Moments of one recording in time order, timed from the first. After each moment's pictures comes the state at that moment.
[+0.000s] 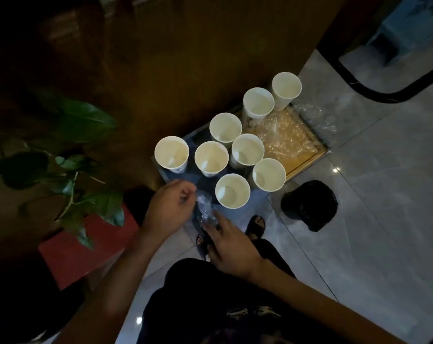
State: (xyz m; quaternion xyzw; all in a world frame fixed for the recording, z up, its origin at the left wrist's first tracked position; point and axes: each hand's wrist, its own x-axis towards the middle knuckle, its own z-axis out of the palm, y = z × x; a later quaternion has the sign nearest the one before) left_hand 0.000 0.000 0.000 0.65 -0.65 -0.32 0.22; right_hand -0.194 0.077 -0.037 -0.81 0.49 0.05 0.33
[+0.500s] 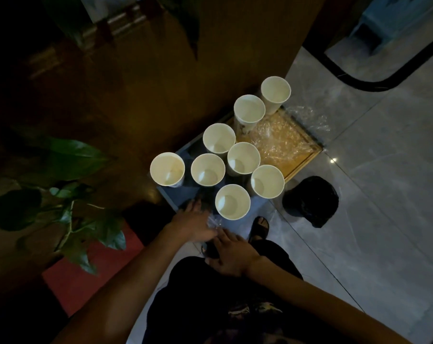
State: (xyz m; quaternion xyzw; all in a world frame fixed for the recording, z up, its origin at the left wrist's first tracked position) left_hand -0.034 -0.030 -0.074 0.50 -0.75 -0.35 -0.26; right_hand -0.187 0.059 -0.065 -0.74 0.49 0.18 0.42
